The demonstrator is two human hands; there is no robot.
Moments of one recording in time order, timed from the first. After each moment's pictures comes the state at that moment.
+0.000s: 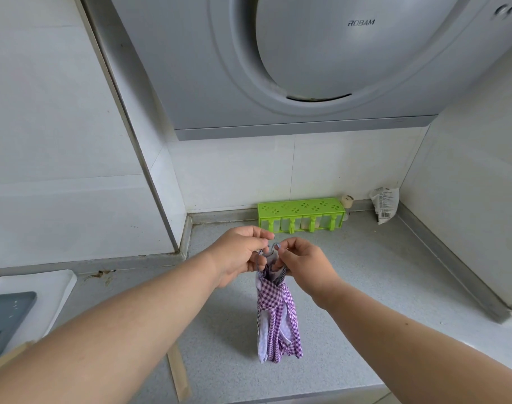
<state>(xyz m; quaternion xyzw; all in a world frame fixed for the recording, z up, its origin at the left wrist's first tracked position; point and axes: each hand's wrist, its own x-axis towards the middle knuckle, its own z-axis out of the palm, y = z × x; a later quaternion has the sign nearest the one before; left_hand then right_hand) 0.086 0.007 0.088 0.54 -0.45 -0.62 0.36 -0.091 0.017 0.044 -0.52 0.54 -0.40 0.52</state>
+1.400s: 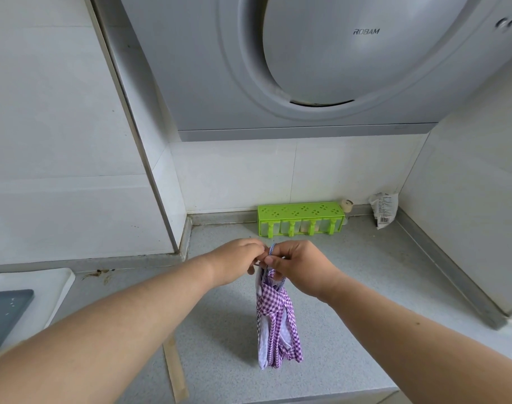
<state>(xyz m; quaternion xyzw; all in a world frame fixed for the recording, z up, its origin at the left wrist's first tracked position) 0.102 0.012 0.095 0.57 -0.67 -0.44 0.16 -0.091 0.022 0.080 -0.69 0.51 -0.27 0.43</state>
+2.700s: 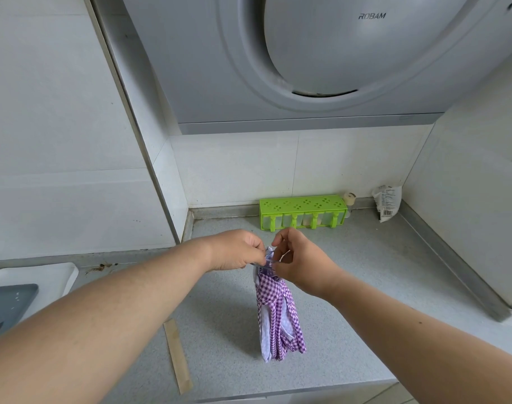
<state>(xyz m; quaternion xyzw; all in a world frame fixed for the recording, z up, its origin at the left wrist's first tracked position) 0.107 0.003 0.111 0.57 -0.71 -0.41 0.04 -0.089 0.024 0.064 -0.70 0.52 -0.28 0.41</state>
